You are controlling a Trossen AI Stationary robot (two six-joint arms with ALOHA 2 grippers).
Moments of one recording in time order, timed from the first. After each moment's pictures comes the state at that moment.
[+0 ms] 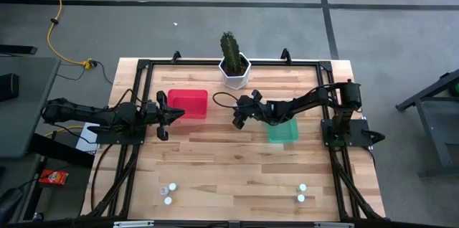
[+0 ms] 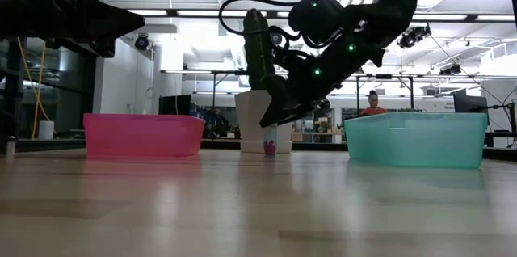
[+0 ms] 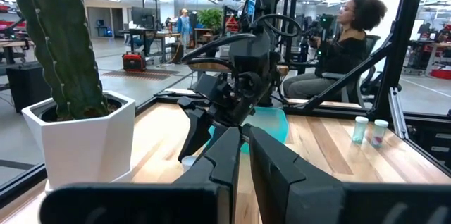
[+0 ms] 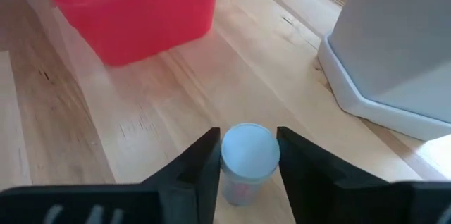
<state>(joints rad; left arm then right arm) 0.03 0.30 0.01 0.35 -0.25 -0.01 -0.08 1.85 0.89 0.33 0.41 0.25</state>
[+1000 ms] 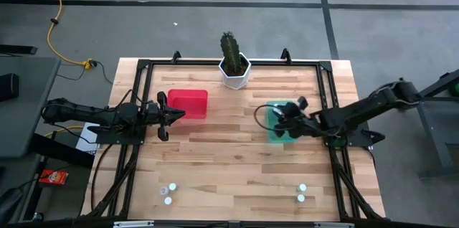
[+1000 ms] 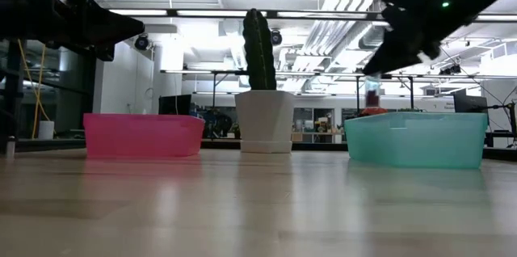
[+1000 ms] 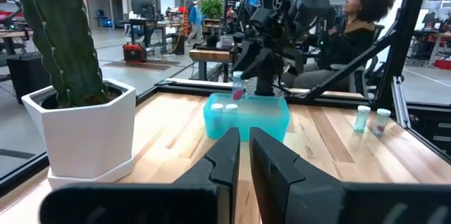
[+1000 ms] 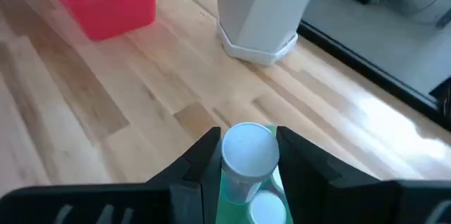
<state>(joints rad) 0.03 0.30 0.01 0.31 -0.25 -0.02 0.27 1.09 0.58 -0.34 0.83 0.61</state>
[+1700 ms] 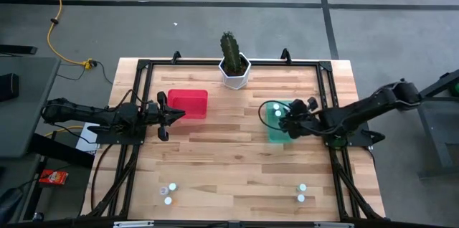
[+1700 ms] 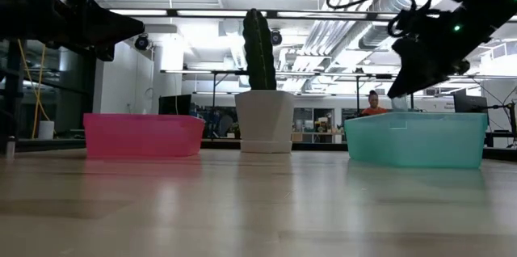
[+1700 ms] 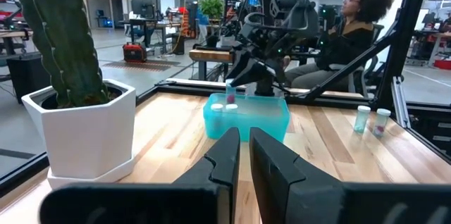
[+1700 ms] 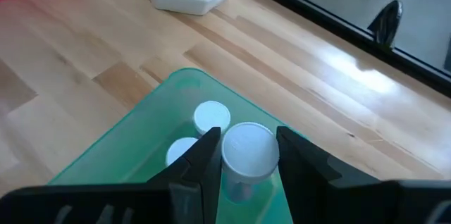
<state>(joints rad) 0.03 0.30 0.01 0.31 -0.25 -0.02 0.23 1.09 0.54 -0.58 0.86 0.89</state>
